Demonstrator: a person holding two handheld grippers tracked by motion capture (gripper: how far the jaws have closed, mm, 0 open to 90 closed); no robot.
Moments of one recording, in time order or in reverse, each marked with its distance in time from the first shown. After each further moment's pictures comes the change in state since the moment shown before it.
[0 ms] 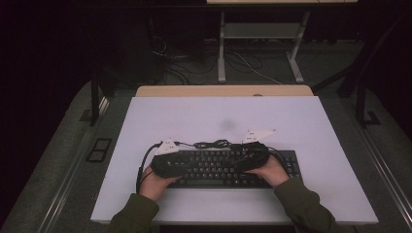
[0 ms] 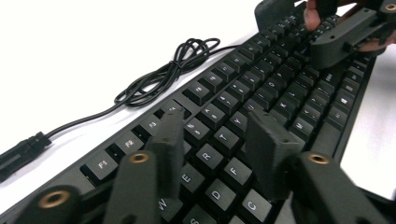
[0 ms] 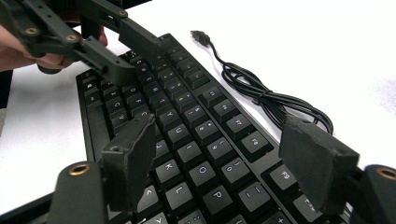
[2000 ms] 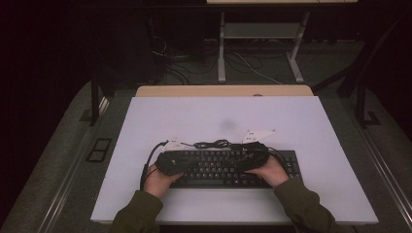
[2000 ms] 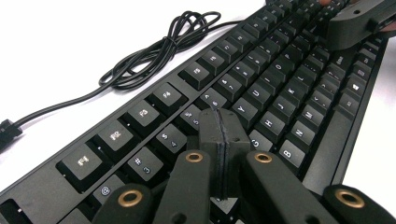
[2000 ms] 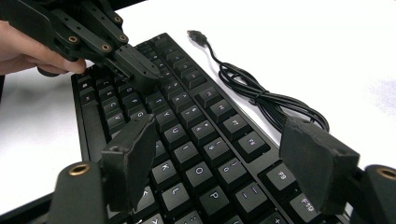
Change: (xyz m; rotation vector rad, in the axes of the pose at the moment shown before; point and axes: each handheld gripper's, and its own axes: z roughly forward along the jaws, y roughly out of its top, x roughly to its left) left arm 0.003 0.002 0.015 0.101 -0.034 -0.022; right arm 0.001 0.000 0.001 0.001 -0.017 -0.003
